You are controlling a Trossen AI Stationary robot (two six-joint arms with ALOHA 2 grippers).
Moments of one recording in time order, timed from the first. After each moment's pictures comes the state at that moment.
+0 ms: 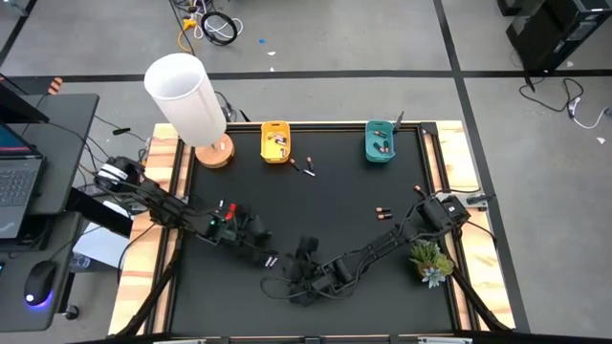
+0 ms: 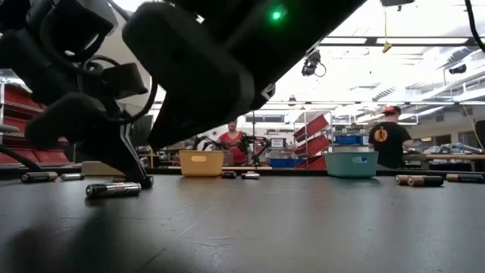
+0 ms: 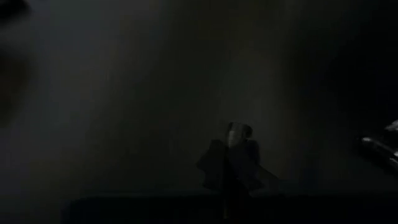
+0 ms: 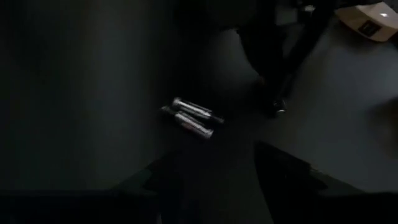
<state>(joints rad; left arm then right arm) -0.40 1.47 0.50 0.01 -0.49 -0.45 0.47 2.24 1.57 -0.18 0.69 0.31</state>
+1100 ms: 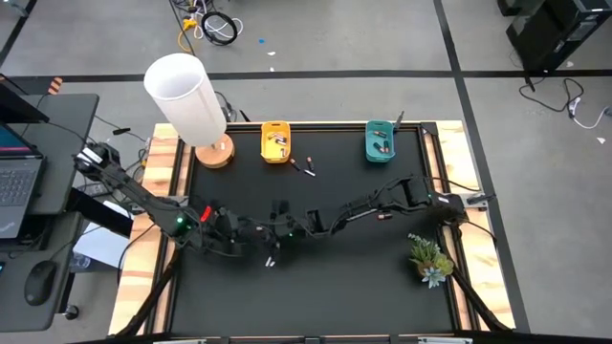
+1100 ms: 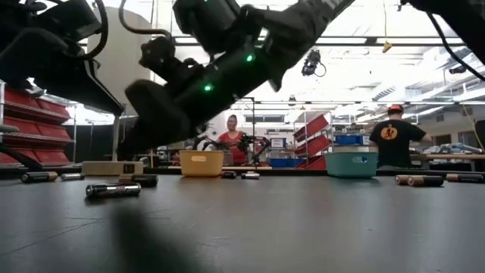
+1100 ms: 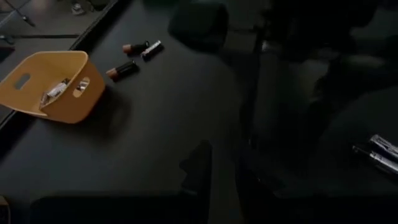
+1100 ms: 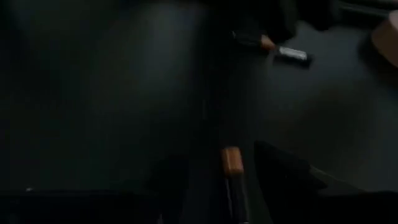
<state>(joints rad) -0.62 1.09 0.50 -0.38 -0.86 -0.58 0.14 2.30 1.57 0.16 0.20 -0.03</state>
